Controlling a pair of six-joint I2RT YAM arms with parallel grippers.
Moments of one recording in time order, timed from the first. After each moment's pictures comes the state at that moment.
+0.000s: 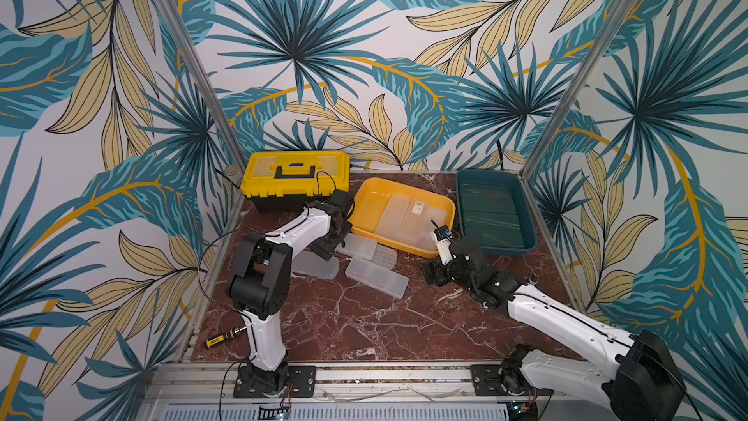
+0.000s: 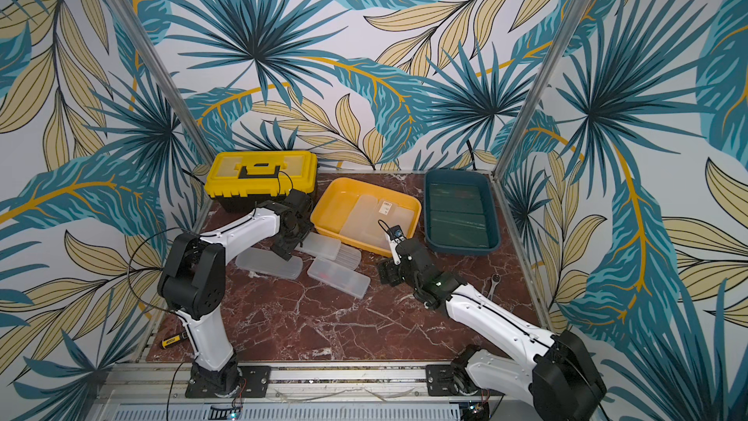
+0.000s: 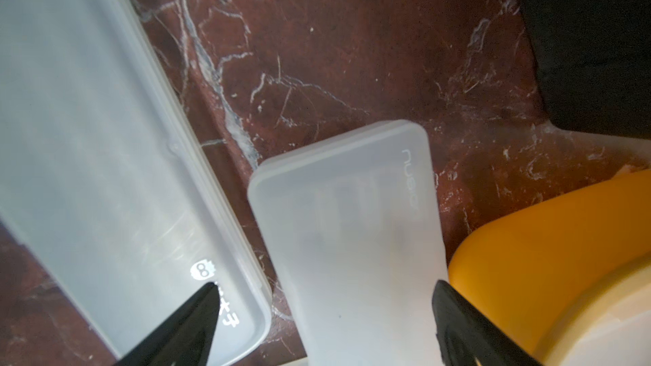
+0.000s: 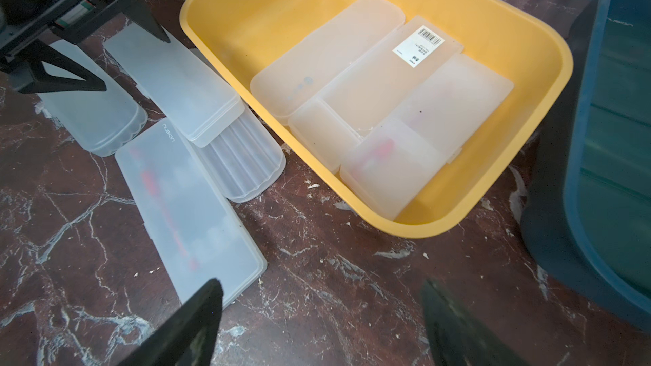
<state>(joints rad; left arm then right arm) -0.37 1.88 1.37 -0.80 -0.18 -1.43 0.63 1.13 0.66 -0.21 0.15 0.17</state>
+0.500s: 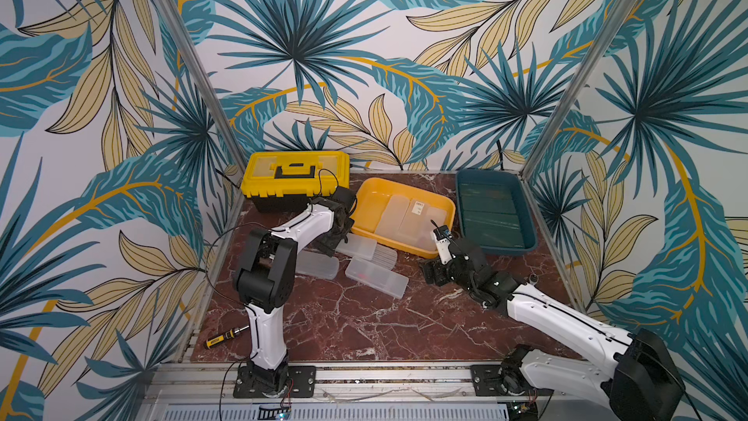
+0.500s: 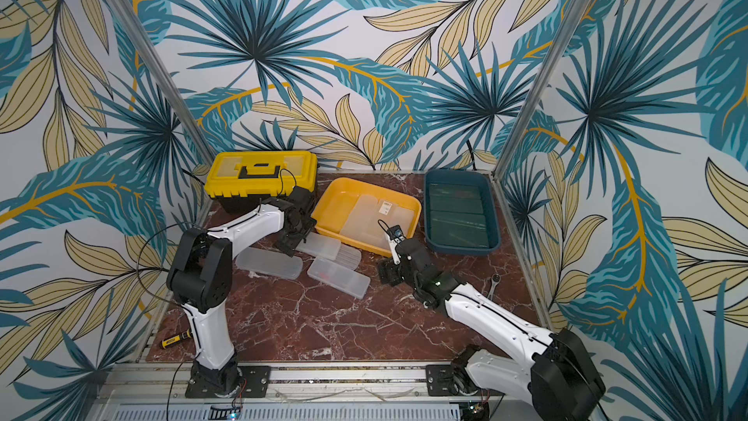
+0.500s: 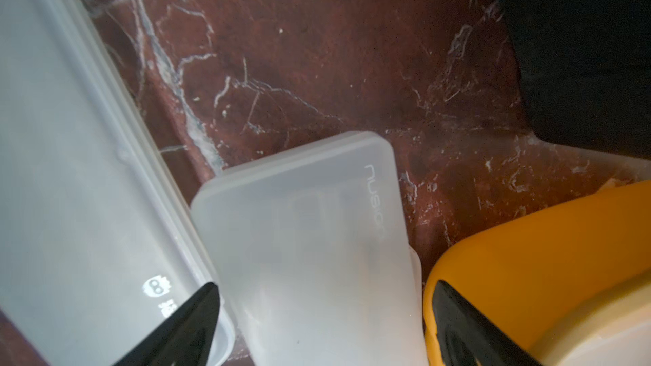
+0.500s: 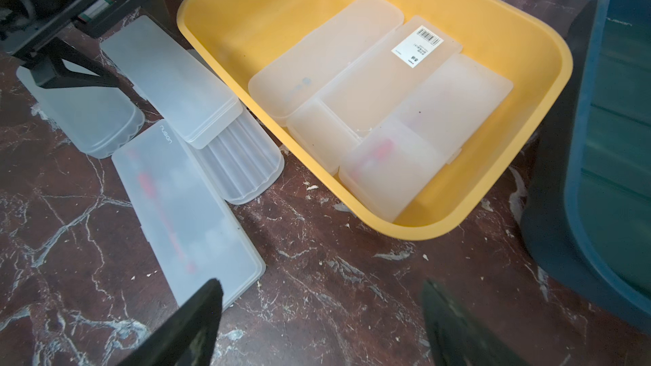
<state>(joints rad) -0.37 1.95 1.45 -0.80 -0.18 -1.44 0.63 1.13 0.66 -0.20 0.15 0.17</state>
